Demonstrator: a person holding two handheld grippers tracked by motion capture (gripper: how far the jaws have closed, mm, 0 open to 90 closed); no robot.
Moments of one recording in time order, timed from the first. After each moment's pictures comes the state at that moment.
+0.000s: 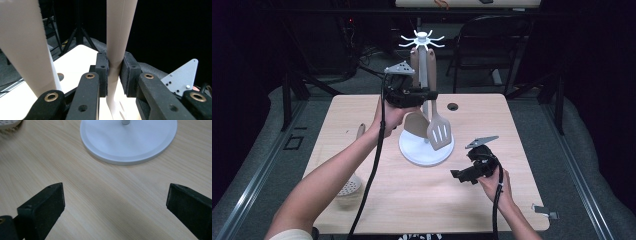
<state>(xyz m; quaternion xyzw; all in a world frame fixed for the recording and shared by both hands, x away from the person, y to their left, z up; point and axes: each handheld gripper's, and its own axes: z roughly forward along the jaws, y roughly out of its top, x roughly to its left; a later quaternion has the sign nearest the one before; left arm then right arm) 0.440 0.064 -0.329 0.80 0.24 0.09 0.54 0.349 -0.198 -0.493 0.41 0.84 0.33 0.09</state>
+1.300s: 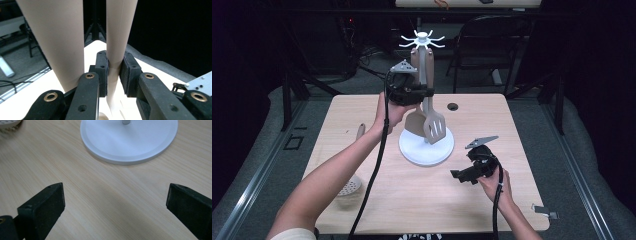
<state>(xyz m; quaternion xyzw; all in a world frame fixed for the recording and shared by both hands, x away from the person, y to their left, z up) 0.449 0.061 -0.334 0.80 0.27 0.14 0.51 0.350 -0.198 -0.493 0.41 0.84 0.33 0.09</state>
